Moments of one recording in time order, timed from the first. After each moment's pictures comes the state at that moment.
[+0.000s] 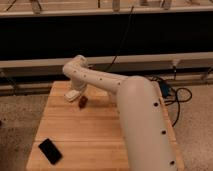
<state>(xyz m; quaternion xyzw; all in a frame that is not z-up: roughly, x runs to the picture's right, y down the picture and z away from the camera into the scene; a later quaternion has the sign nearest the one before) -0.148 0.039 0.912 -0.22 -0.18 -0.49 0.82</state>
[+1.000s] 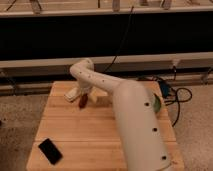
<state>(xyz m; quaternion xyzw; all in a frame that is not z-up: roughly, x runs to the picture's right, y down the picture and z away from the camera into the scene) -0.116 0.063 0.949 -0.28 -0.19 -0.47 0.82</state>
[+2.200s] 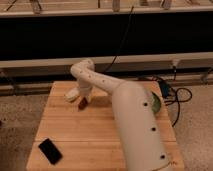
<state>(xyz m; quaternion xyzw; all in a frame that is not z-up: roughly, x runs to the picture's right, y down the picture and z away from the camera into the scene) -0.127 0.065 0.944 -0.28 -0.21 -0.48 0.80</state>
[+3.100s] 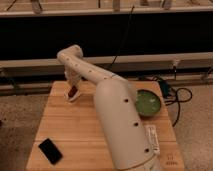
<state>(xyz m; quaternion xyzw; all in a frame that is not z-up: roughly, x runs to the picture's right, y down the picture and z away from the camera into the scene) -0.185 -0.013 0.937 -0.24 -0.21 -0.51 0.80</state>
